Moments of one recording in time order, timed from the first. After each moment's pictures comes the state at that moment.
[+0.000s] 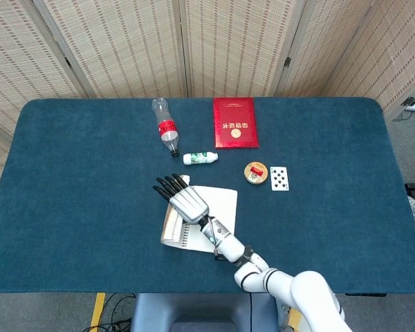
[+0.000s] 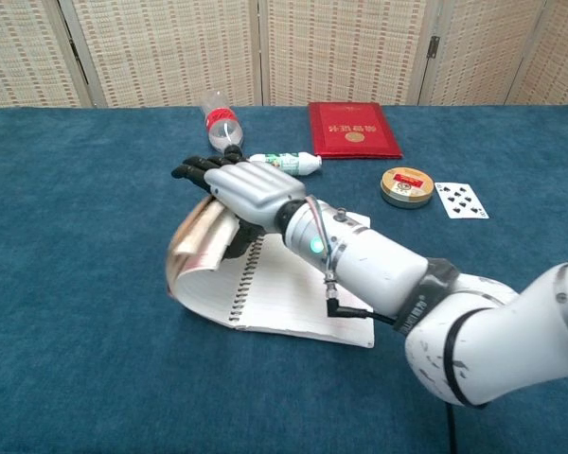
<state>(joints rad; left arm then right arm) 0.18 -0.98 -0.28 -1.59 1.19 1.73 -0.48 1.07 -2.22 0.29 -0.57 -1.53 0.89 0.11</state>
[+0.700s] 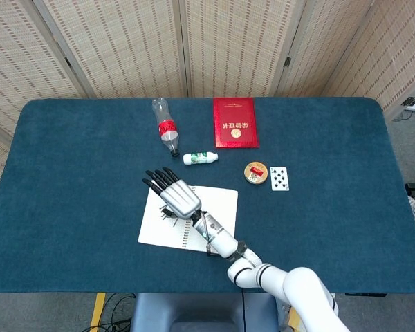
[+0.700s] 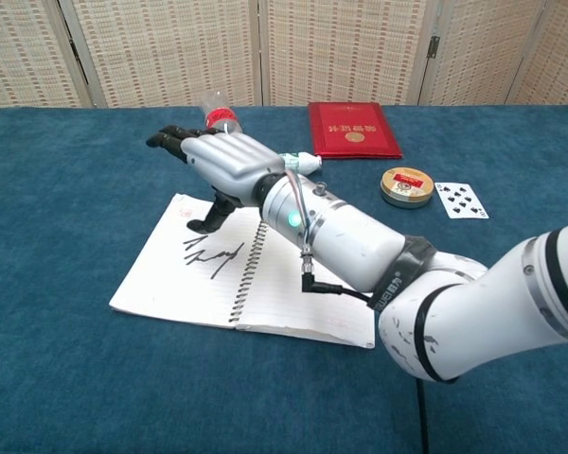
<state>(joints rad) 0.18 -0.98 -0.28 -1.59 1.24 1.74 -0.45 1.13 -2.19 0.29 -0.63 -1.48 0.96 0.11</state>
